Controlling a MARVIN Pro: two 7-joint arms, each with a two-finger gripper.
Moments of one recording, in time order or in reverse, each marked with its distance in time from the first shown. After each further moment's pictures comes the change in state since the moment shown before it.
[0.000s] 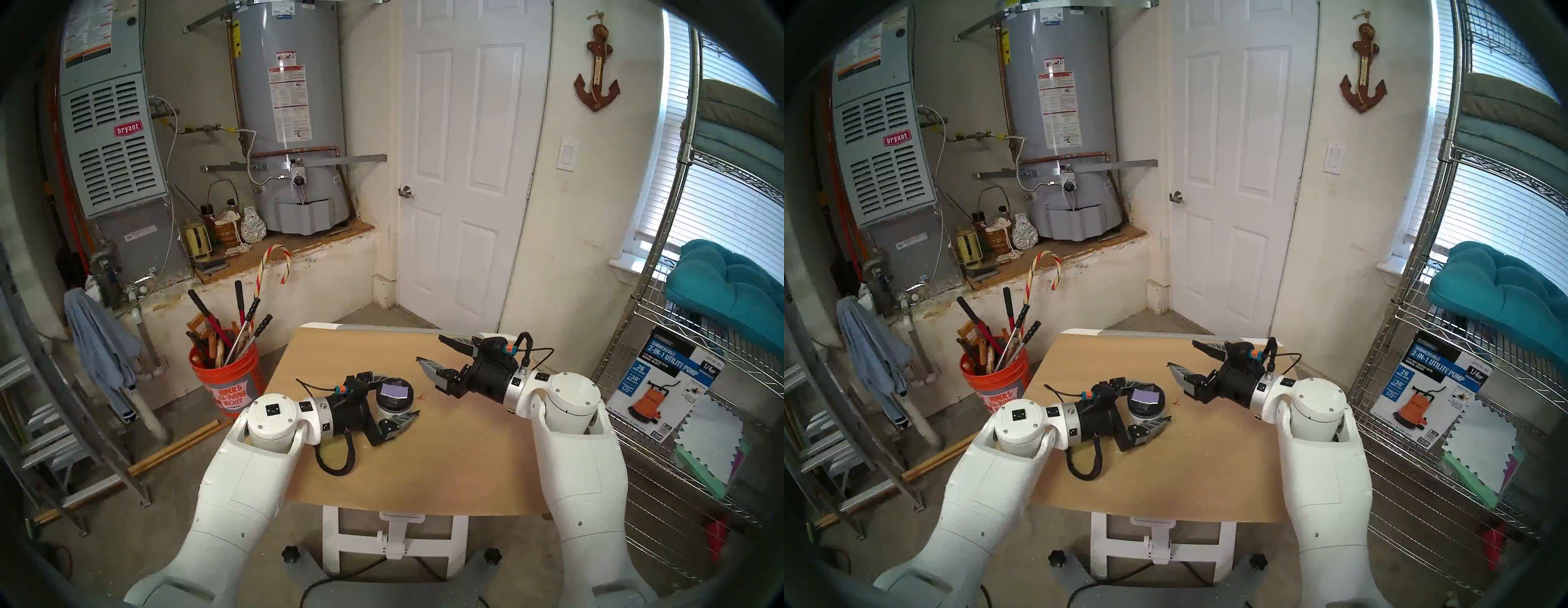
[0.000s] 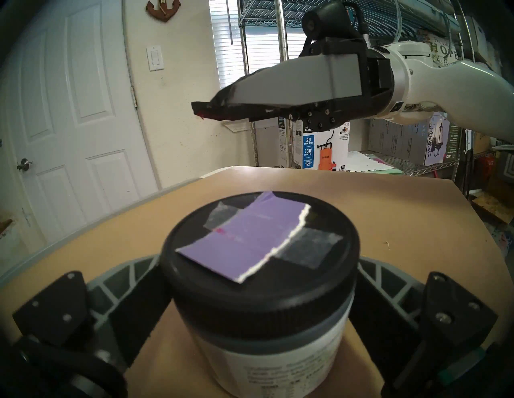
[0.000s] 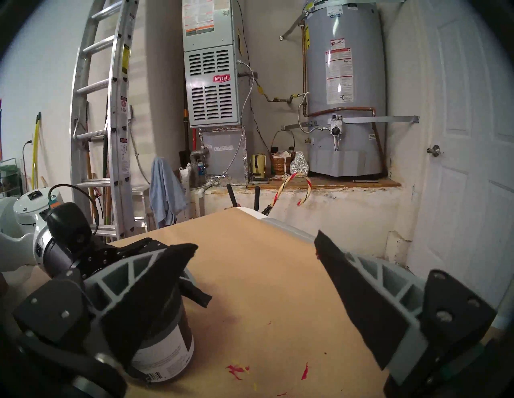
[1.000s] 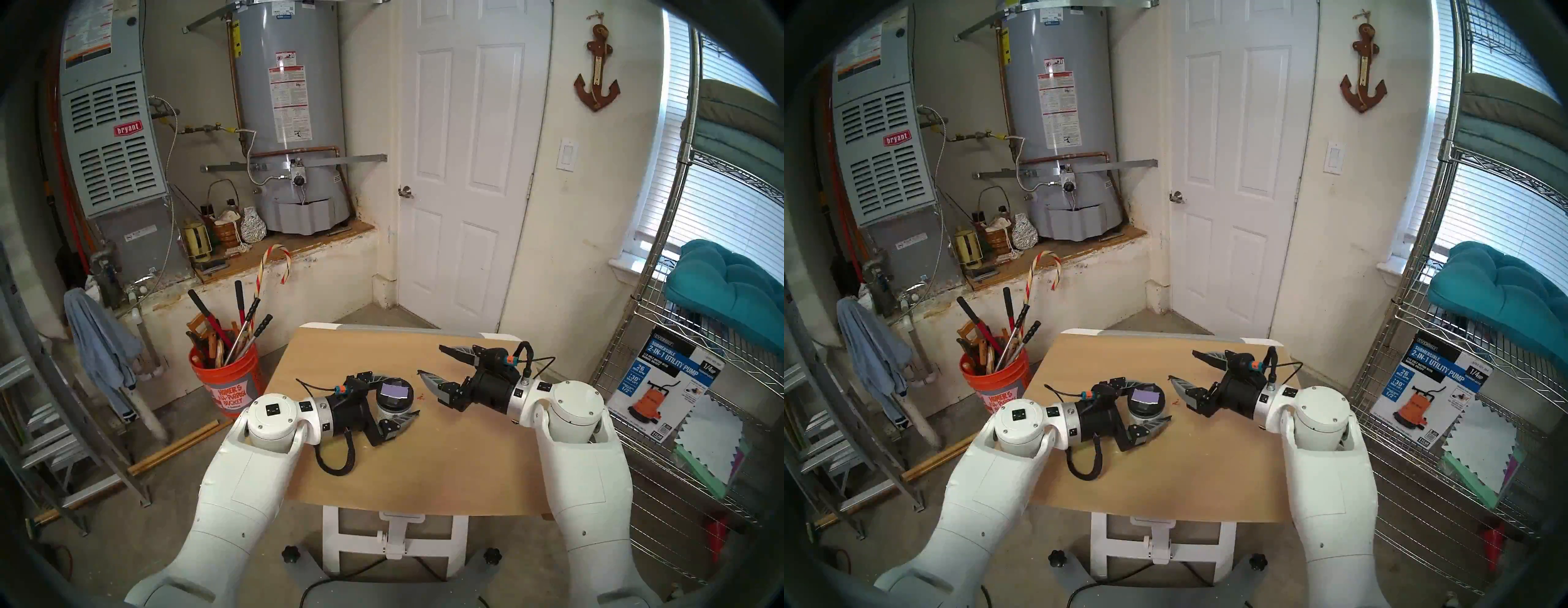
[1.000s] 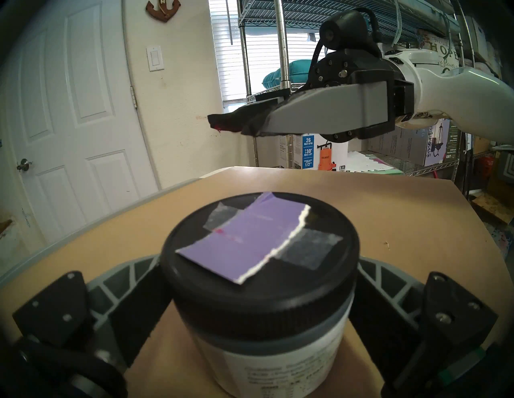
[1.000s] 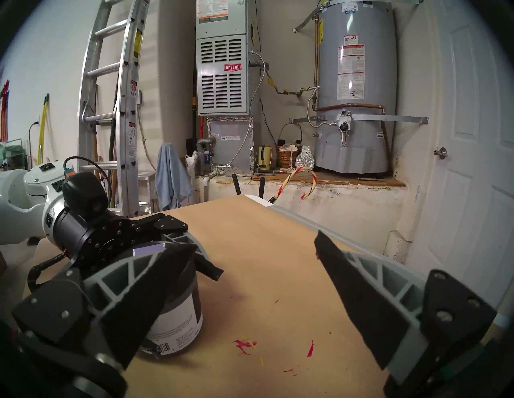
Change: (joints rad) left arm 0.000 -0.004 -0.004 0.000 0.004 -0.001 -0.004; right arm -0.037 0.018 -0.004 -0.016 -0.026 -0.046 0.013
